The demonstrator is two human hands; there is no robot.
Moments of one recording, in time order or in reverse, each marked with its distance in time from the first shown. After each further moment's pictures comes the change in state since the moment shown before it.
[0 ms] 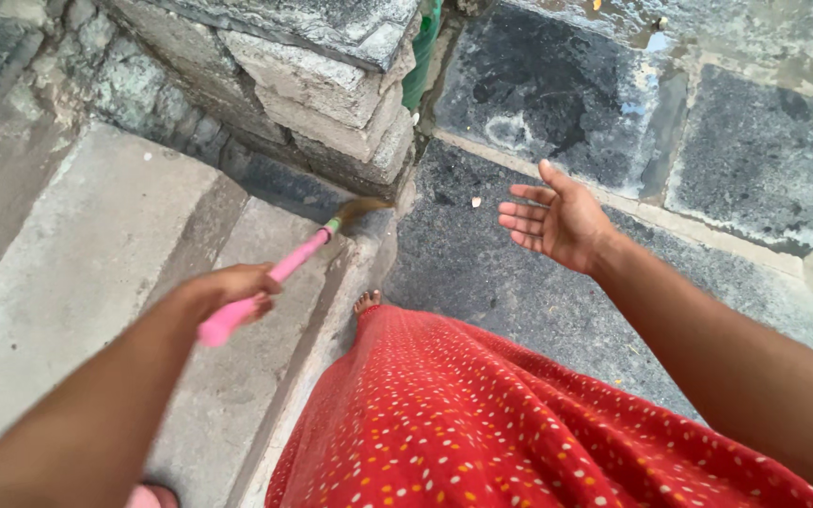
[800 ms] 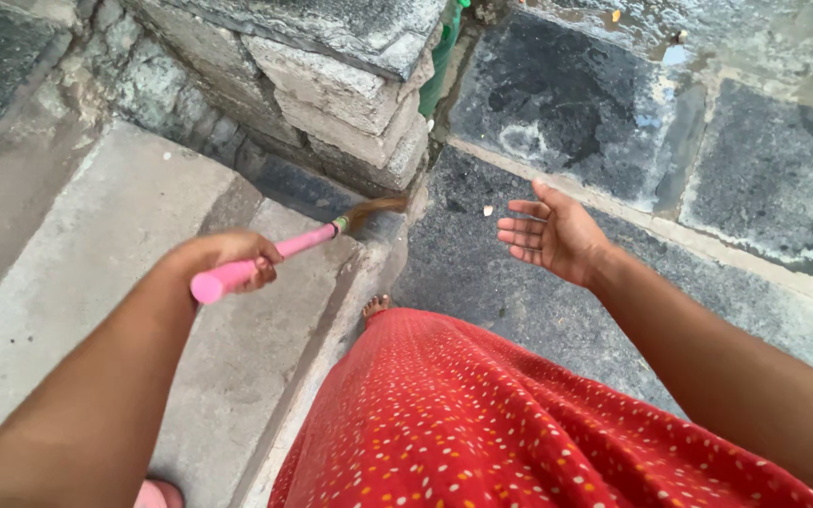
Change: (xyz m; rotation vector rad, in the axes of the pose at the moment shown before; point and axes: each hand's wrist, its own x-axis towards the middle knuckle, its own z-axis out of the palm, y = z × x) left_hand 0.033 0.034 -0.057 -0.416 -0.147 -0.227; right_hand 0.015 0.002 0.015 -0.021 -0.022 0.047
